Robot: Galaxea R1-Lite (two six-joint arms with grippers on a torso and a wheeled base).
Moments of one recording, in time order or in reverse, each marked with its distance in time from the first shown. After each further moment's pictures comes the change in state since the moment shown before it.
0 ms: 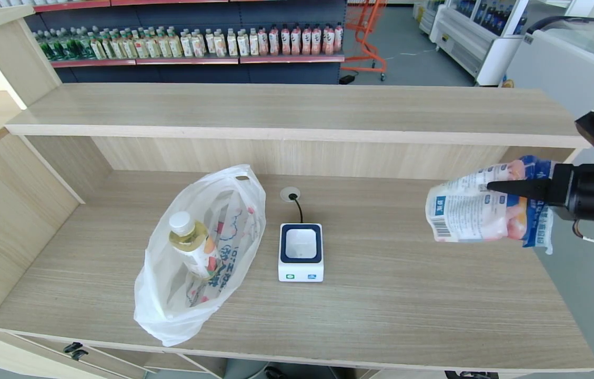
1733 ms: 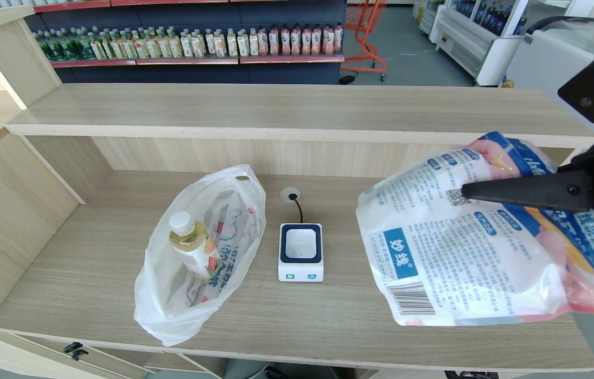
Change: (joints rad) left arm 0.000 0.000 0.000 0.000 0.000 0.000; right arm 0.444 -0.170 -0.042 0.053 0.262 0.184
